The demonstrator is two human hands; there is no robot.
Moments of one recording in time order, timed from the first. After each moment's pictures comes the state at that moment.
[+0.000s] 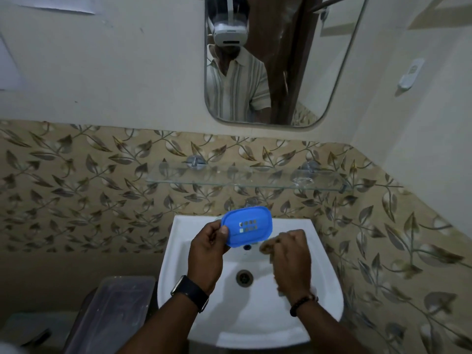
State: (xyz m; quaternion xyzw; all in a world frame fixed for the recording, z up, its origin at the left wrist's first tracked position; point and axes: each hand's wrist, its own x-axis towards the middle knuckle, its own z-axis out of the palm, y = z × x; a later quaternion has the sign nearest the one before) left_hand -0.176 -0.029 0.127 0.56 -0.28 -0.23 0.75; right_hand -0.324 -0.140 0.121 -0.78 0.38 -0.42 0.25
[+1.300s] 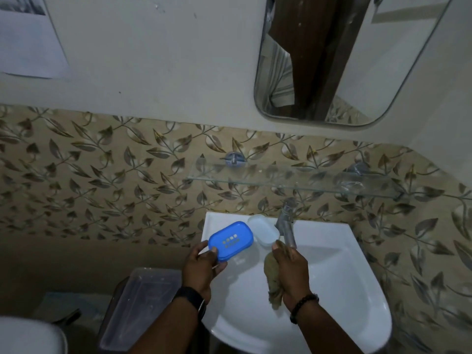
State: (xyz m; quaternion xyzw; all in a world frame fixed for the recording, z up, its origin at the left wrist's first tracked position) left_hand -0.075 0.016 0.051 0.52 0.04 -0.35 0.78; right_hand -0.229 -0.105 0.074 -0.53 0.49 -0.33 0.61
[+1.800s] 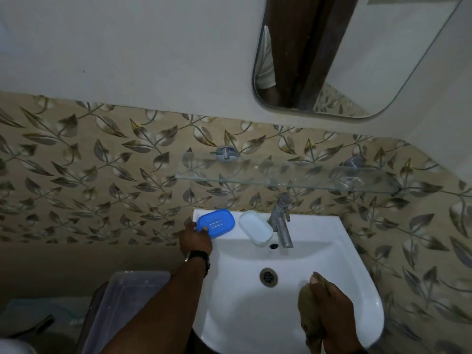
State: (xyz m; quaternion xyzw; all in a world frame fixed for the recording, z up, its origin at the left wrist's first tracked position) left_hand 0.008 -0.075 0.007 0.86 -0.08 -0.17 0.47; right_hand -0.316 -0.109 0.044 -0.50 0.60 -0.31 0.54
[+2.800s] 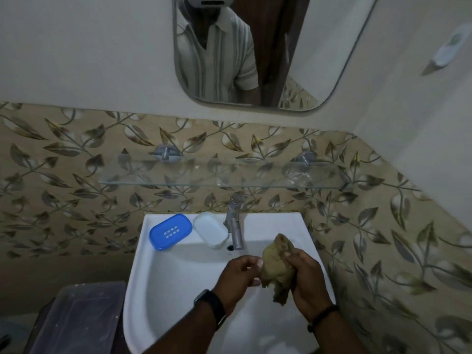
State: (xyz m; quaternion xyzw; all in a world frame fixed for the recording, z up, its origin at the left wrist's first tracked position) left_hand -0.197 -0.127 0.027 0.56 -0.28 -0.53 0.57; right_hand -0.342 -0.210 0.076 -0.46 0.50 -0.35 0.65
